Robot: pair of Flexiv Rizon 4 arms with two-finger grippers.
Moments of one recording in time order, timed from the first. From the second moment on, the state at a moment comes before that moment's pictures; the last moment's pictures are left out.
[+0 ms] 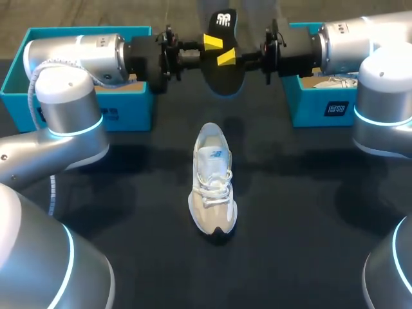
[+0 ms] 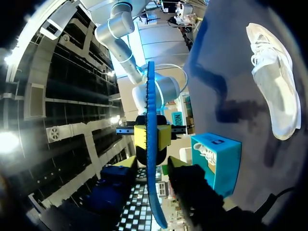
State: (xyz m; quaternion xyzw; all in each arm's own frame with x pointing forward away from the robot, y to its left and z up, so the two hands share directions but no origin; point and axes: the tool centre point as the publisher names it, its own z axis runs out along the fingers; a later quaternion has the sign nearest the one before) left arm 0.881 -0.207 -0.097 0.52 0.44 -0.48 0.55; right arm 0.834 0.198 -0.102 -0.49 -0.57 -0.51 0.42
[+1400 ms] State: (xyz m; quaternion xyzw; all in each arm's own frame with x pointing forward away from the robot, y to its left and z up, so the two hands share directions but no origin) left arm 0.860 -0.131 -0.155 0.67 0.42 -0.44 0.42; right arm 0.850 0.198 -0.092 -0.27 -0.69 -0.60 0.29
